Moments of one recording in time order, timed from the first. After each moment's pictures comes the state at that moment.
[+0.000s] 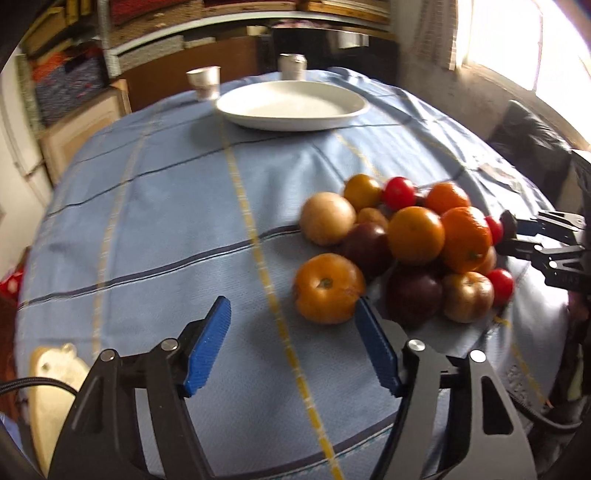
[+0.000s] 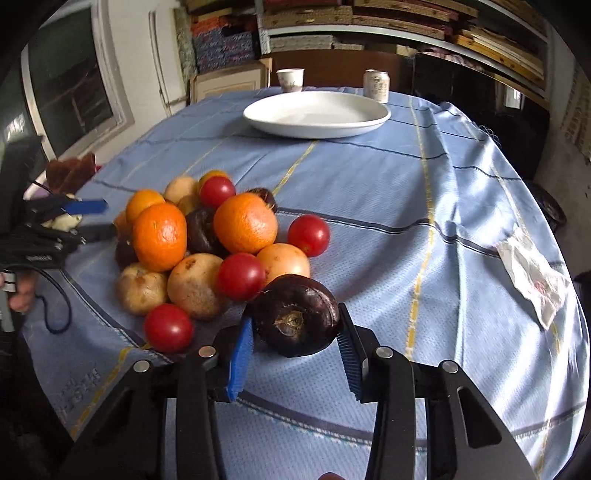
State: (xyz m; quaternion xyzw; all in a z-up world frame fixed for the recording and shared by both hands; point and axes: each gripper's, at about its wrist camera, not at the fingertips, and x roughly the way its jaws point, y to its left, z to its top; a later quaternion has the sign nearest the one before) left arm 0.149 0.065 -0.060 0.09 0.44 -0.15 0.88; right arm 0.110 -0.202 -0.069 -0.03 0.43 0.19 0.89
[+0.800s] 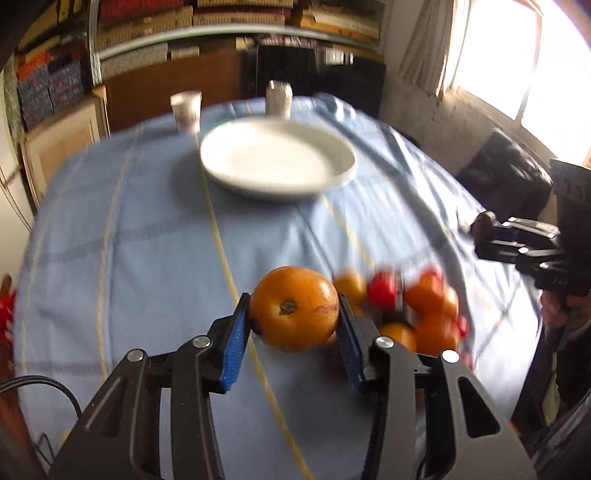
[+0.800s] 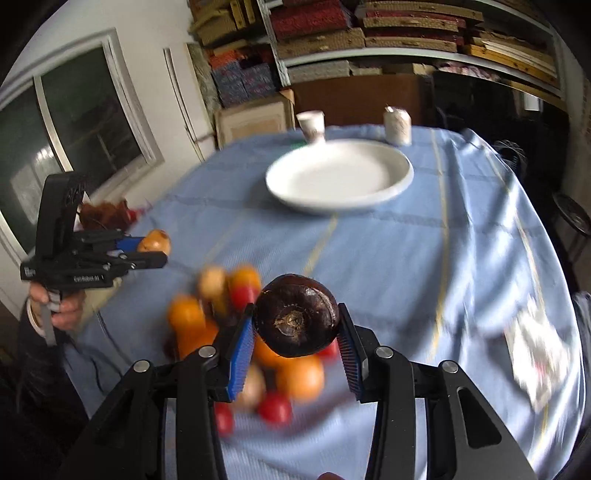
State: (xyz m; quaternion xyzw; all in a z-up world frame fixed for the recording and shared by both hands) left arm 0.220 0.056 0.006 0.04 0.42 -0.19 0.89; right arm 0.201 -0.201 0.001 0.03 0.38 0.26 0.89
